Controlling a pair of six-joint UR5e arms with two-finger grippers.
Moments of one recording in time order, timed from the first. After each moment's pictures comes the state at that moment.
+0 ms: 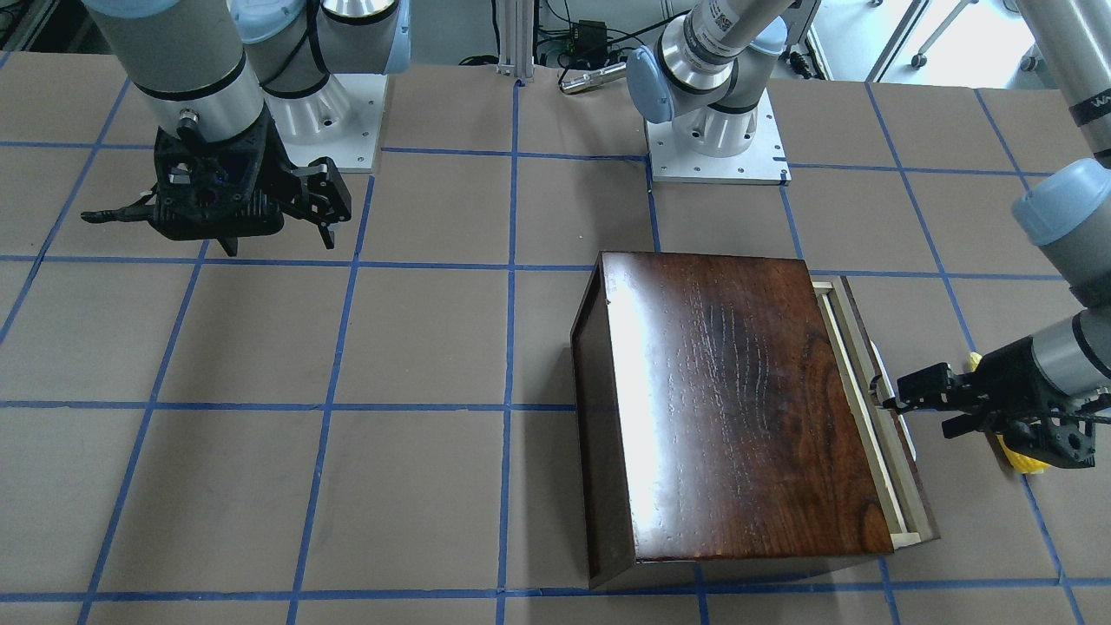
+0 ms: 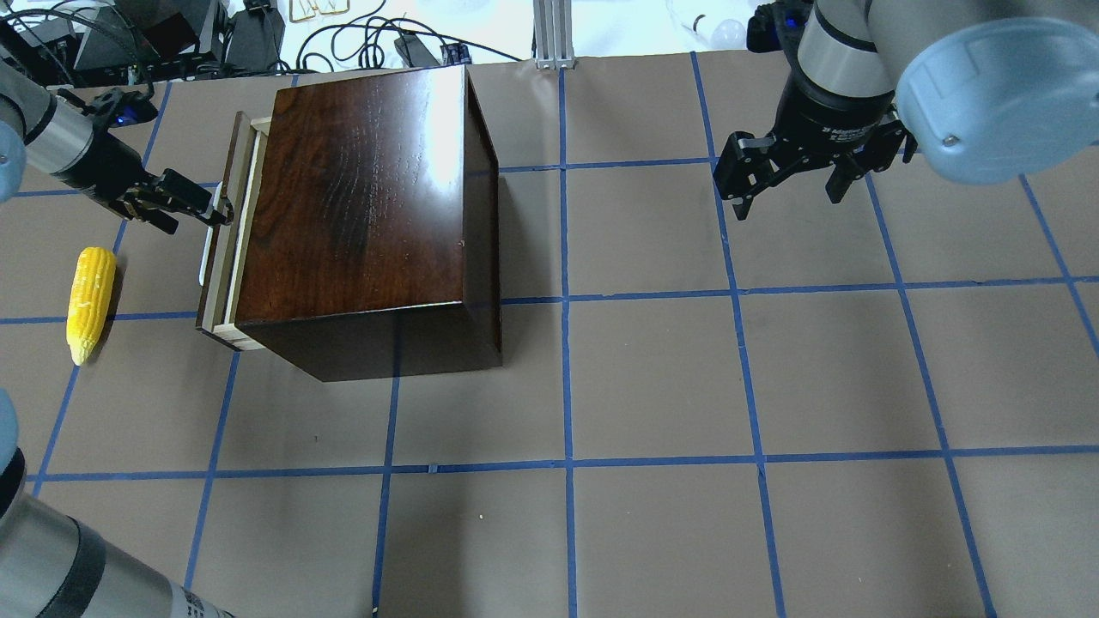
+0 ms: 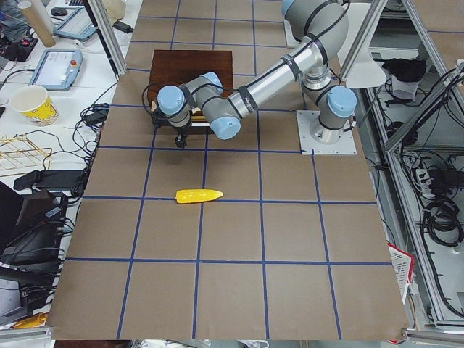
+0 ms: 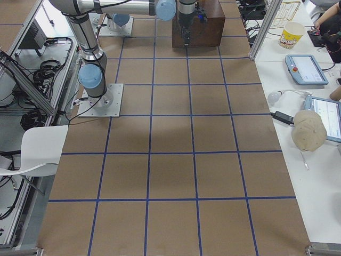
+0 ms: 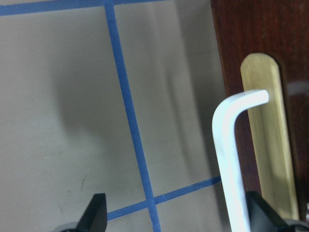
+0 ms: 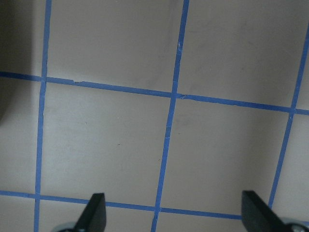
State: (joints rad) left arm -1.06 -2.01 -1.53 -1.32 1.32 0.71; right arm 1.62 -1.53 1.60 -1.63 -1.60 -0.09
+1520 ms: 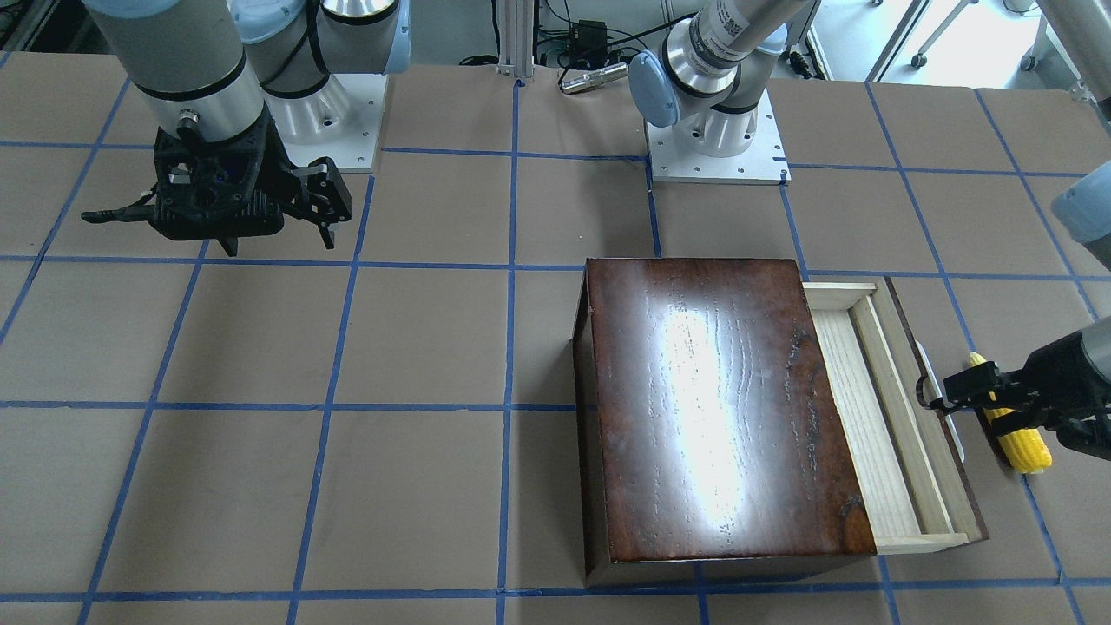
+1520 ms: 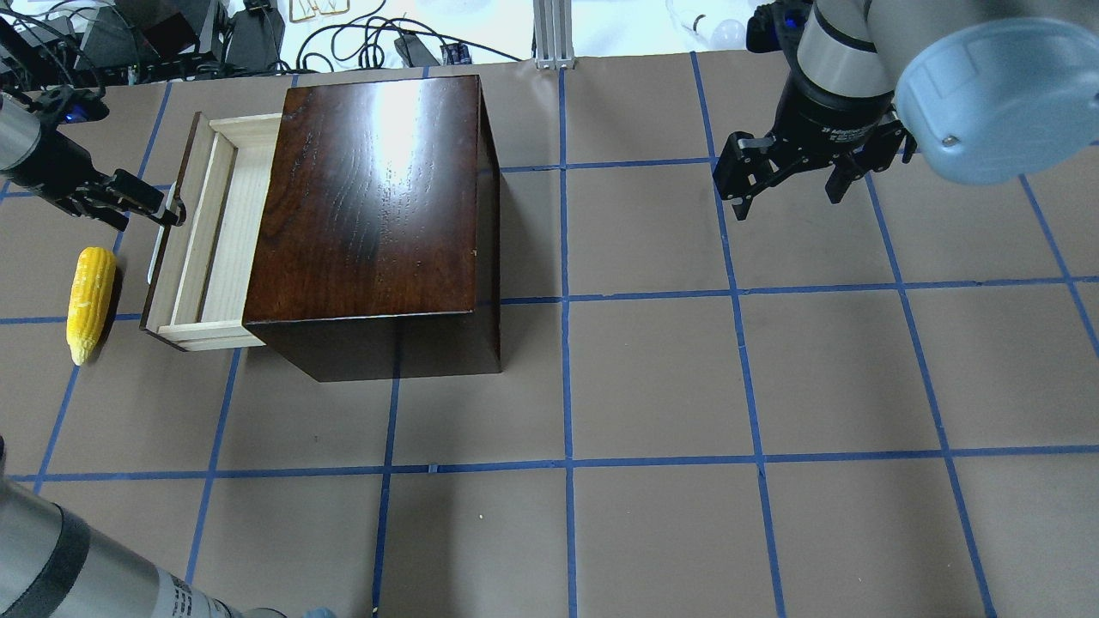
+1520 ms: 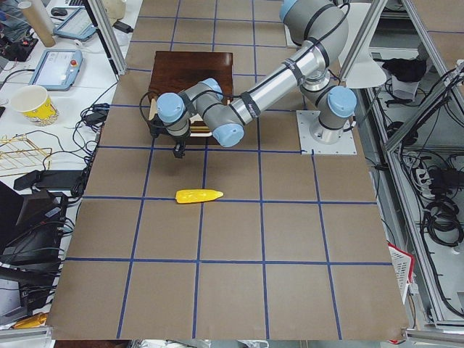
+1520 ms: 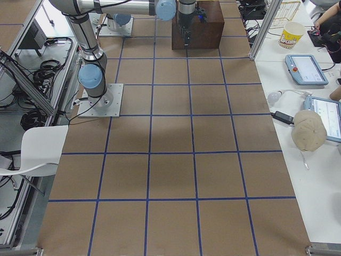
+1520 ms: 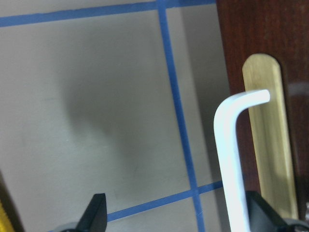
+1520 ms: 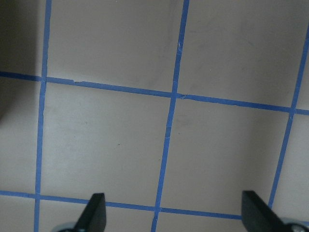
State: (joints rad) left arm -1.00 -2.03 -1.48 -1.32 1.38 0.75; right arm 1.62 -1.53 1.60 -1.63 -1.60 -0.09
